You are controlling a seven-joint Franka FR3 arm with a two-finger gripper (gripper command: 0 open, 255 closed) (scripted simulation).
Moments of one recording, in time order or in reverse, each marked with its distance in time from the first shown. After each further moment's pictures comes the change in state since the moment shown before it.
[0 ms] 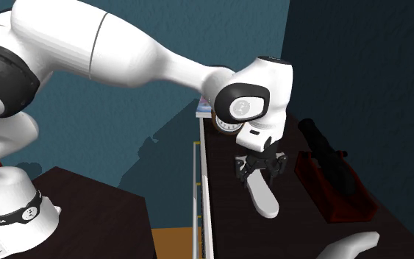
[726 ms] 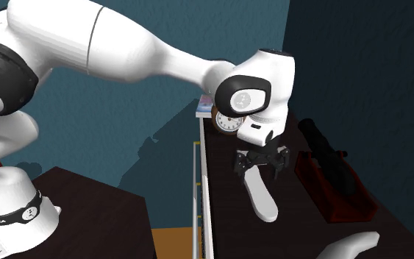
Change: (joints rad) arm 0.001 -0.011 0.005 0.023 0.008 -0.030 -0.006
